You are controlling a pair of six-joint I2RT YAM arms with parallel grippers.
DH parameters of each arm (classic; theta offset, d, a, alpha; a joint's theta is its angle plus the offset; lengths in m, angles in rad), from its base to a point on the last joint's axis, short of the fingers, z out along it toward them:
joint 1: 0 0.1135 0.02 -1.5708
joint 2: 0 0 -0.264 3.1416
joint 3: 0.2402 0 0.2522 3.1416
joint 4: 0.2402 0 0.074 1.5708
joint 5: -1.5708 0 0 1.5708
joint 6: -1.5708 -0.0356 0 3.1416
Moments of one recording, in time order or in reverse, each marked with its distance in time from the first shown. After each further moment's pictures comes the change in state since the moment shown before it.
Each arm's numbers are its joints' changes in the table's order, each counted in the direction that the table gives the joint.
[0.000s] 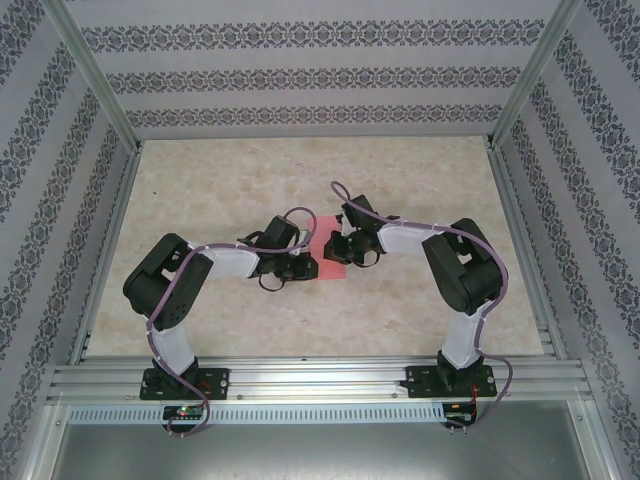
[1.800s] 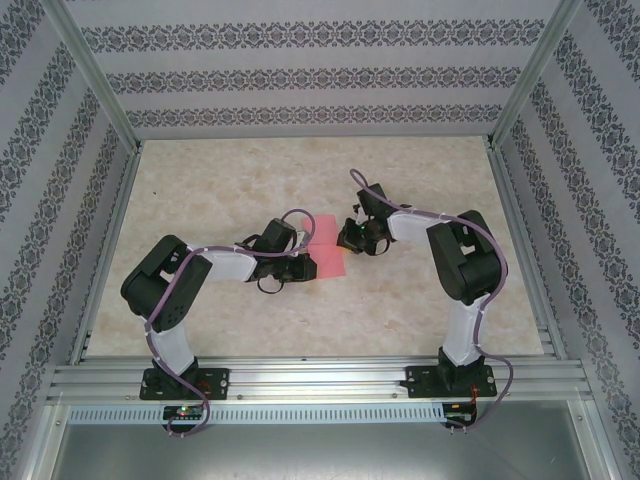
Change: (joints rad) left arm 0.001 -0.014 -0.050 -0.077 0.007 0.000; right arm -0.138 0.063 0.085 0.066 -0.020 -0.018
